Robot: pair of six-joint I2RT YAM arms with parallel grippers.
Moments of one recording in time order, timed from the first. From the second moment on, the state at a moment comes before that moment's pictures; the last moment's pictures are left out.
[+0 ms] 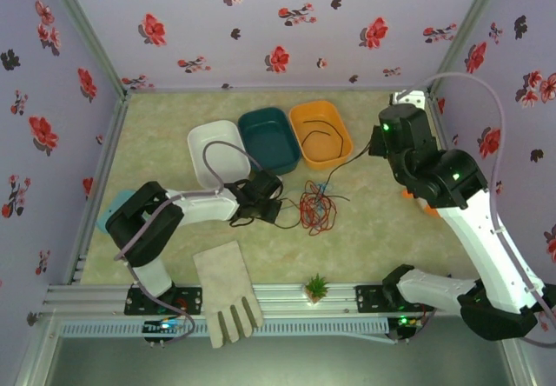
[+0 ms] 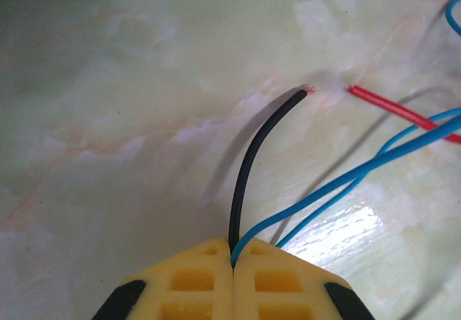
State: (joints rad) left arm -0.89 1.72 0.90 -0.25 -0.06 -0.43; right arm 0.62 1.10 1.61 -1.10 0.60 0.38
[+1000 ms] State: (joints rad) left arm -0.89 1.51 0.72 -0.32 -0.09 -0.43; right arm 0.62 1.20 2.08 -1.20 0.73 0.19
